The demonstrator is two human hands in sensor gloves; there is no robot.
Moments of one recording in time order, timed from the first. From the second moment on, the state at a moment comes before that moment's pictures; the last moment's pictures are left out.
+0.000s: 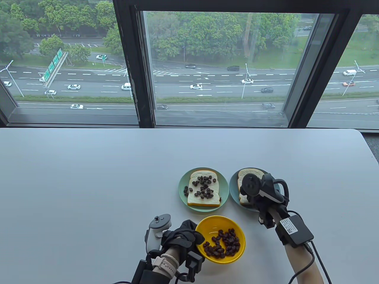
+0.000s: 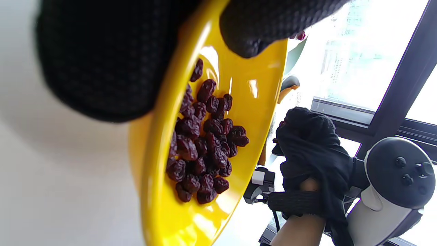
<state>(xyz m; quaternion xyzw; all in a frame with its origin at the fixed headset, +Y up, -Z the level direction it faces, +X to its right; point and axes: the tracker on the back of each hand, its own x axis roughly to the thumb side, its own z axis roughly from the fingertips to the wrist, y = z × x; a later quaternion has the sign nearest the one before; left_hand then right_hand) -0.086 -0.792 -0.310 -0.38 0.08 0.66 0.64 0.201 -0.740 -0.452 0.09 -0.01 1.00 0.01</state>
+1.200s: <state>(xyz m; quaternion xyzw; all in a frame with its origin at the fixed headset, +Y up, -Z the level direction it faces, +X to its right) -0.088 -0.791 -0.306 -0.35 0.09 0.67 0.64 0.133 -0.674 -0.336 0.36 0.12 0.92 0.03</state>
